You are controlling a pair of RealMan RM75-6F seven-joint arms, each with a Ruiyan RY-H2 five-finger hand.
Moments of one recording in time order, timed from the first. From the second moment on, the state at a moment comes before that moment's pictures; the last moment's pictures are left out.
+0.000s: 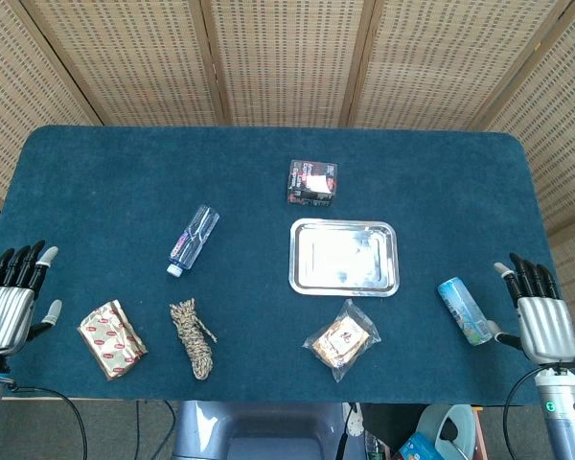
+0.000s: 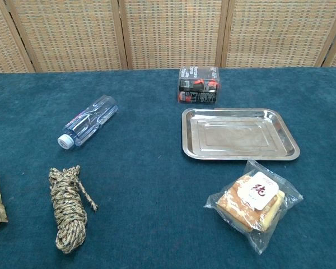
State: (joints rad) left arm -0.18 -1.17 -0.07 -1.59 1.48 1.45 0.19; right arm 0.16 -1.19 0.11 -1.56 -1.41 1.41 -0.12
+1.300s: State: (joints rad) left arm -0.15 -1.19 -0.05 -1.59 1.48 1.48 0.20; right arm 0.18 -1.16 0.07 -1.62 -1.49 1.37 -0.14
